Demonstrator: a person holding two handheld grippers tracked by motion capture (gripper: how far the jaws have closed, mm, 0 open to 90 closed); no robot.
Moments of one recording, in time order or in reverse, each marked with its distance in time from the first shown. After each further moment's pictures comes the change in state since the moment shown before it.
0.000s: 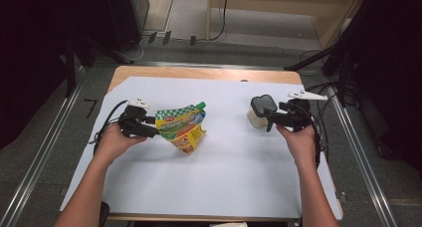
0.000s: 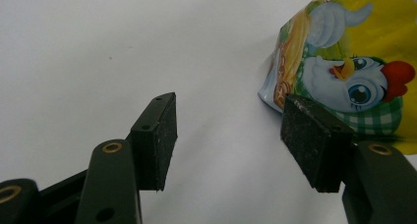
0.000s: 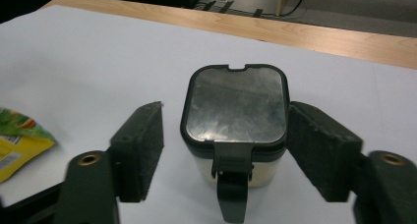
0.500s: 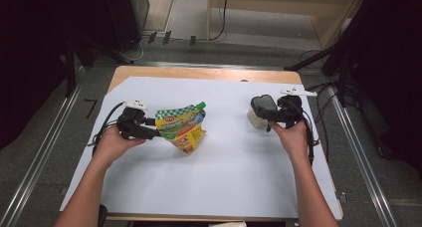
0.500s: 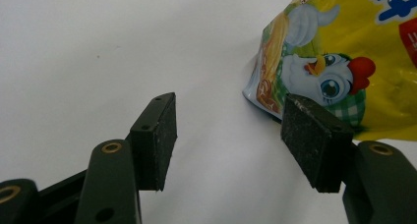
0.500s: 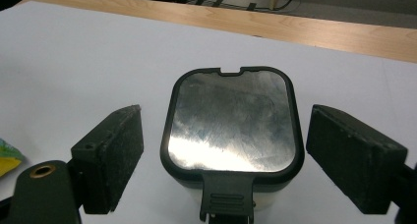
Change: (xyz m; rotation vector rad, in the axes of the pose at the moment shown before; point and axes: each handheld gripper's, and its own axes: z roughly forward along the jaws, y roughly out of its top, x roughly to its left) left arm -0.005 -0.005 -0.007 -0.021 -0.030 -0.014; right arm -0.003 0.000 0.031 0.016 -0.027 0.019
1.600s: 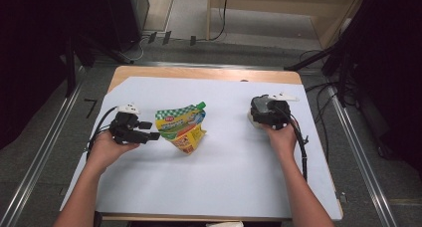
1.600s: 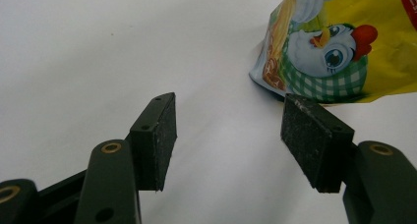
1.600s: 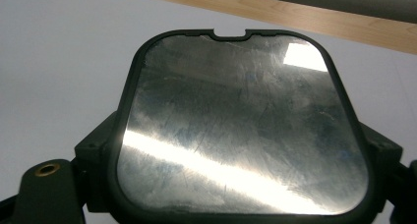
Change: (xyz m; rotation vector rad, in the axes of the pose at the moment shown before) left arm 0.001 -0.016 -0.011 -0.008 0.022 -0.025; right arm 0.004 -0.022 0.046 0.003 -0.098 -0.071
